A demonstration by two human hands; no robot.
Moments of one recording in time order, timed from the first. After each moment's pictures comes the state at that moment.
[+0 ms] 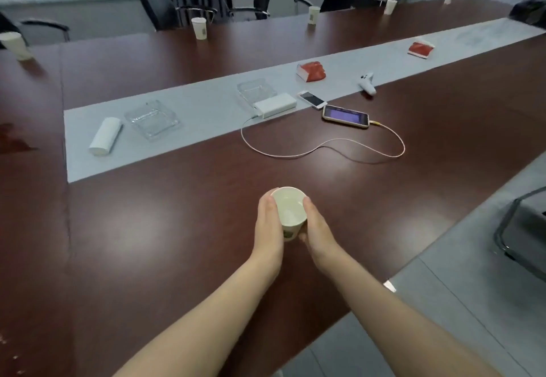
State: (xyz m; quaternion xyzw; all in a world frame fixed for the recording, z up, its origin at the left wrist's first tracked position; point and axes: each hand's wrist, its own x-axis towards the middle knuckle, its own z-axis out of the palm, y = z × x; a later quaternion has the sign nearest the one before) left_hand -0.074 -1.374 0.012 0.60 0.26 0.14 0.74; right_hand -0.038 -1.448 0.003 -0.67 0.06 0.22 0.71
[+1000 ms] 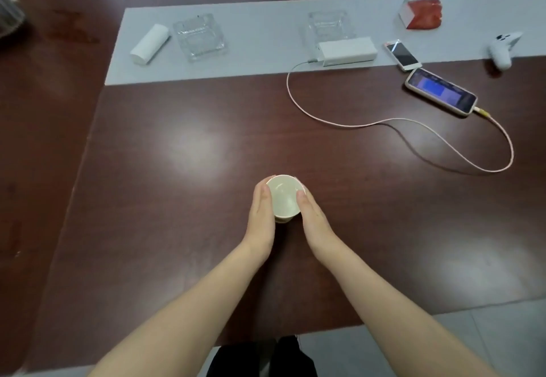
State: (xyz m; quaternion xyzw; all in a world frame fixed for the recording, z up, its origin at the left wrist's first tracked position) left_hand -0.032 -1.403 -0.069 0.57 0.40 0.22 0.69; right_hand 0.032 -1.477 -0.063 -0.71 -0.14 0.40 0.57
